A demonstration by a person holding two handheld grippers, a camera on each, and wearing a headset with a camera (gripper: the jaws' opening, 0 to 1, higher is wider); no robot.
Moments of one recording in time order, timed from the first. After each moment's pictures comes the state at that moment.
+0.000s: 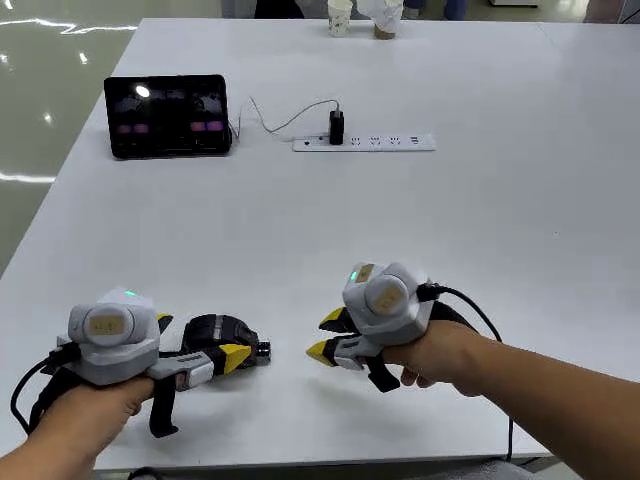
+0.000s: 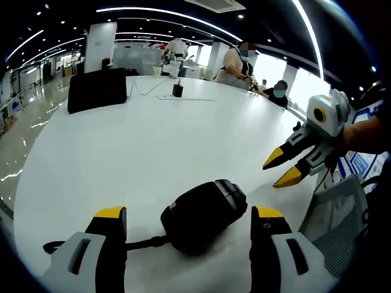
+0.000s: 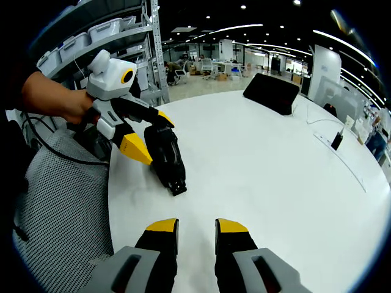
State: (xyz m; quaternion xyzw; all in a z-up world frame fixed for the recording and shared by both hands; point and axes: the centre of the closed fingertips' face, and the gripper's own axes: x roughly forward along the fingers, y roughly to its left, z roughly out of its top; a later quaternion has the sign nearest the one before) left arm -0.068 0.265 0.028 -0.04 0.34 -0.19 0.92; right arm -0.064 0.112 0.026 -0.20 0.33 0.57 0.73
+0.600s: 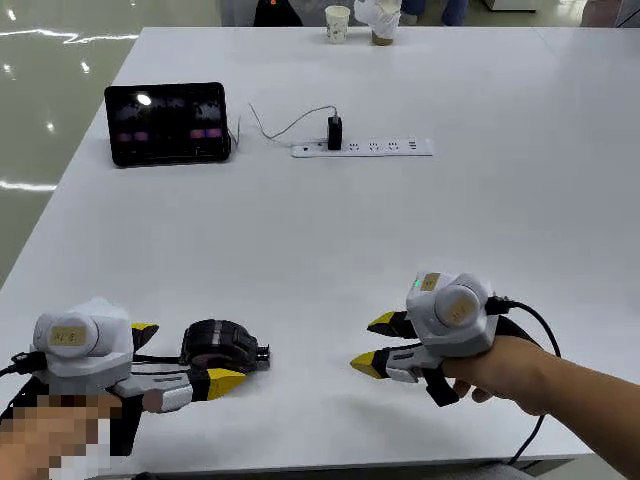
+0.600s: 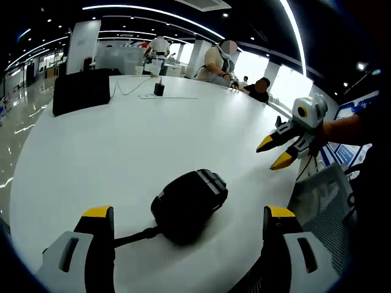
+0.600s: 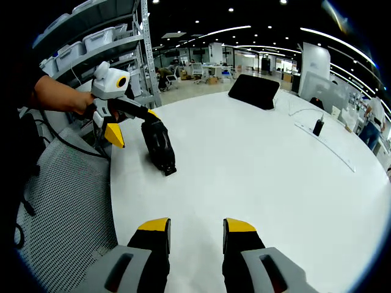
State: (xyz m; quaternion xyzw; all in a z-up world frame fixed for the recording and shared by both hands) left arm -0.090 0.253 0.042 -0.03 0.34 -0.27 0.90; right arm -0.066 0.059 0.033 -0.18 0.32 0.55 0.75
